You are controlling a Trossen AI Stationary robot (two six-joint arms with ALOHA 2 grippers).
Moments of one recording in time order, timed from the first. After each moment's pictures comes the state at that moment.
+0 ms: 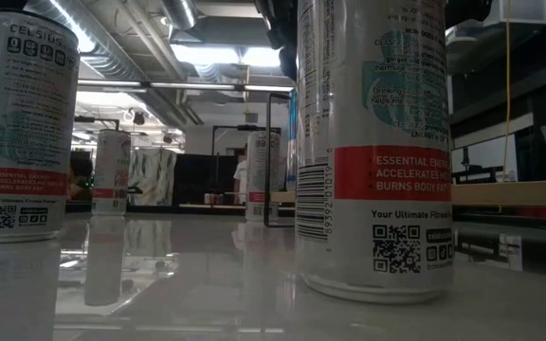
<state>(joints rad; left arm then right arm) -0.07 2.02 1.87 -0.88 -0.09 0.01 -0.04 1.02 1.36 -1.15 0.12 0.44</state>
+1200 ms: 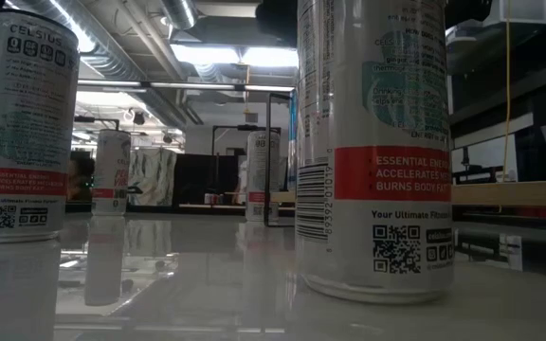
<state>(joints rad) -0.13 1.89 1.87 -0.94 -0.09 -0.13 -0.04 1.02 1.36 -1.15 0.12 0.44</state>
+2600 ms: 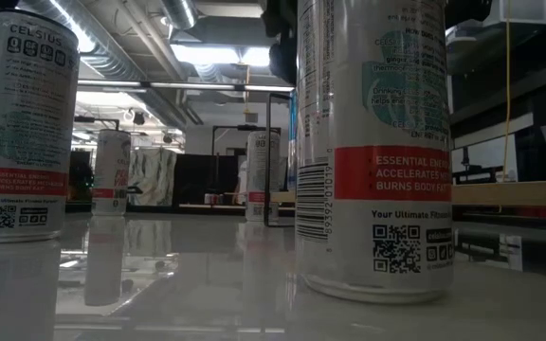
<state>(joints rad) -0.20 2.07 1.87 -0.87 -0.12 -0.26 -0.04 1.02 1.36 -1.15 0.12 0.44</state>
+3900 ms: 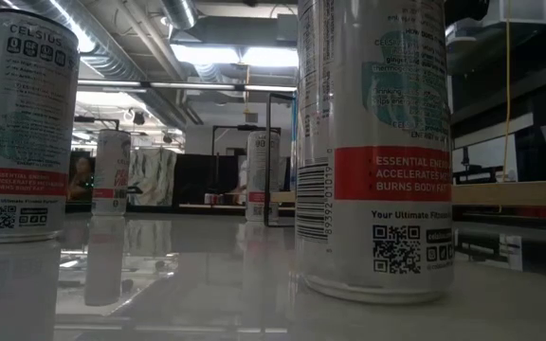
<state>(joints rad) -0.13 1.66 1.87 -1.11 -0.36 -0.35 -0.04 1.02 1.36 -1.12 0.11 0.44</state>
